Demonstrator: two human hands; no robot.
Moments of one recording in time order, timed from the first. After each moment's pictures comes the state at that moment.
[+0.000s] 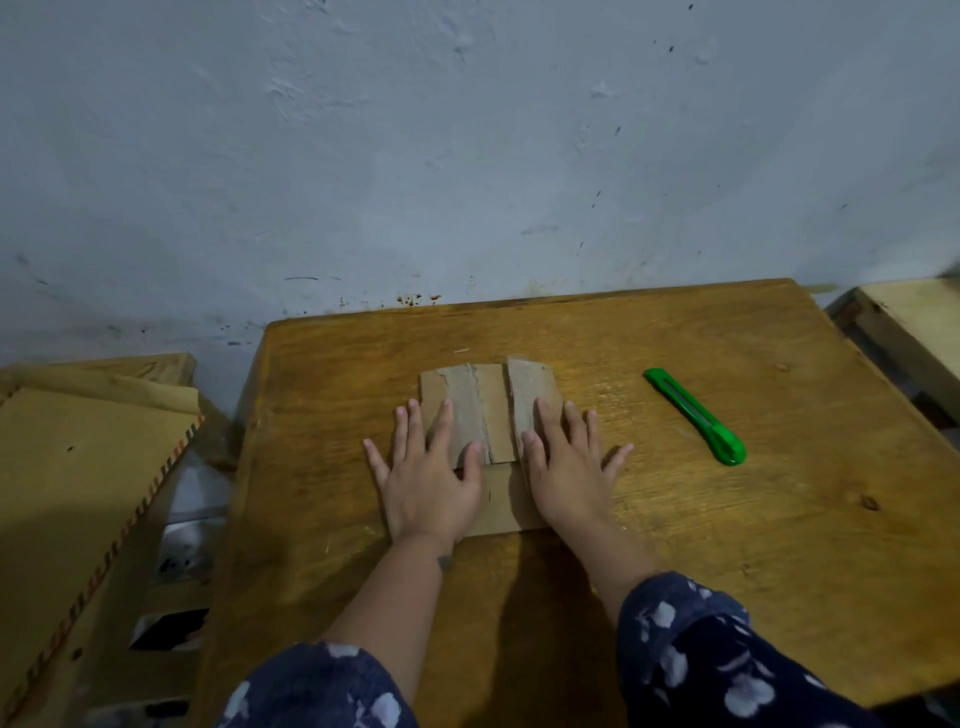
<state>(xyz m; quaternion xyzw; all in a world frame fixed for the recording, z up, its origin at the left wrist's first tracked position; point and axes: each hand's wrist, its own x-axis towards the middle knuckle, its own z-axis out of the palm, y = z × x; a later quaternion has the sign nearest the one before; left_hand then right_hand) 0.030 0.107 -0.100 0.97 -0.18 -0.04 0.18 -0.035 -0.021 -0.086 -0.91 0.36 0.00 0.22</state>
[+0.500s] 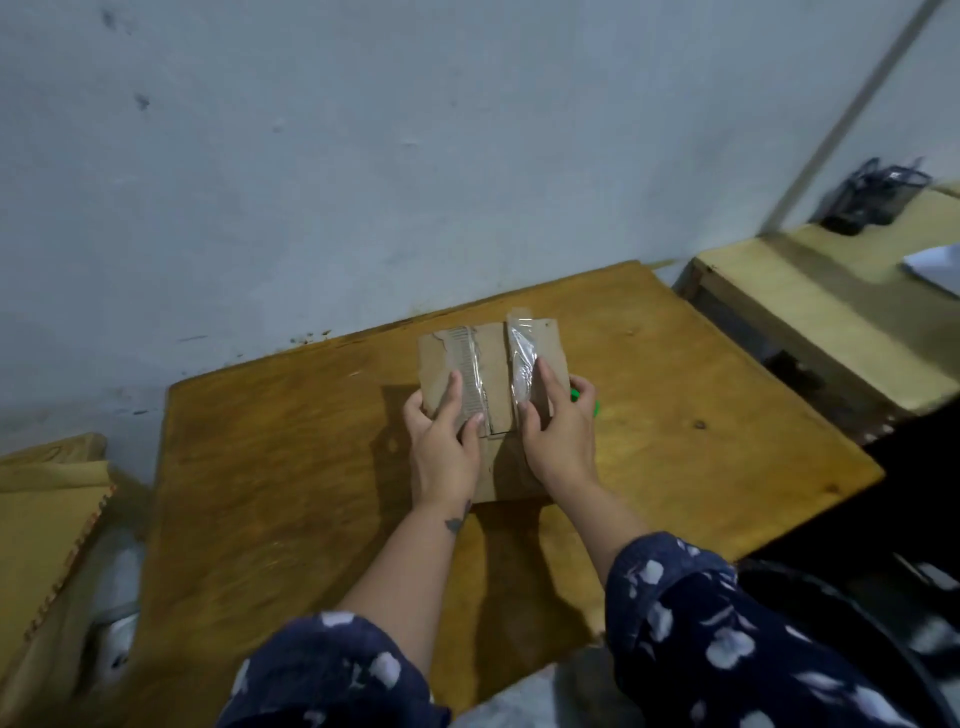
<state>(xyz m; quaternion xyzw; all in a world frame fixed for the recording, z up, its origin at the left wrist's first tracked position) -0.057 0.016 -0.029 0.86 -0.22 -0.10 0.45 -0.125 -0.080 -0.027 -0.78 0.42 -0.25 0.39</state>
